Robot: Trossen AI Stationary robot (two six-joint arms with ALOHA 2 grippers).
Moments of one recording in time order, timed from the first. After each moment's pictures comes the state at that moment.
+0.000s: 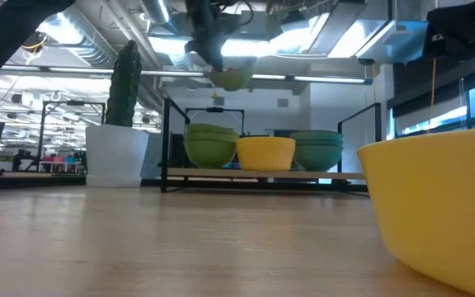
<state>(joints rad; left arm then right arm) 0.53 2.00 2.35 -1.42 -0.14 -0.03 0.37 0.04 0.18 -0.09 0.22 -0.27</state>
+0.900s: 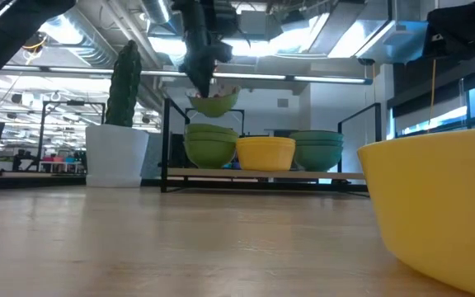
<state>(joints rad) 0.58 2.01 2.18 -1.43 -0.12 0.09 0.37 0.04 0.18 -0.10 0.22 -0.27</state>
